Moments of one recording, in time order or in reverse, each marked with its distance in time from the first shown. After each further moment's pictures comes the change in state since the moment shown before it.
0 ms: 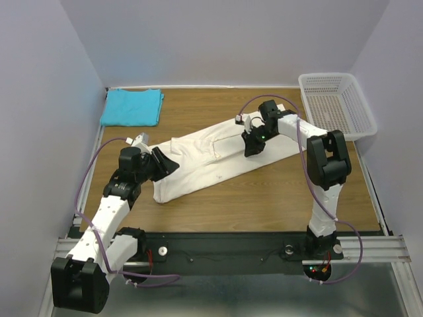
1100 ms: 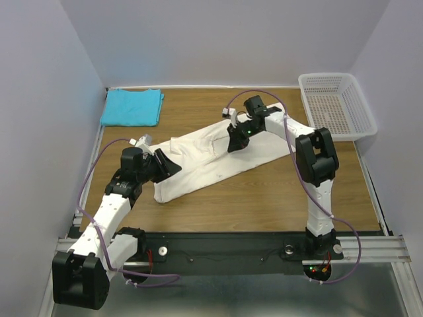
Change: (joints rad) left arm 0.000 0.034 -0.014 0.011 0.053 0.007; right arm 0.091 0.119 0.171 0.058 -0.116 0.148
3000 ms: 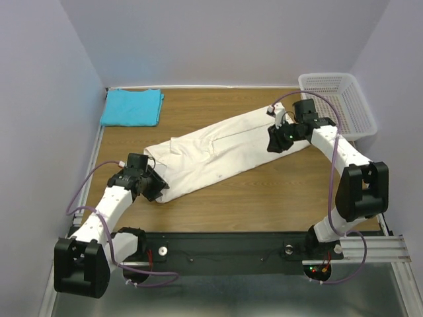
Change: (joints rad) left arm 0.000 0.089 0.034 -0.398 -0.291 -0.267; right arm -0.231 -0.546 -0.417 0.023 0.214 0.027
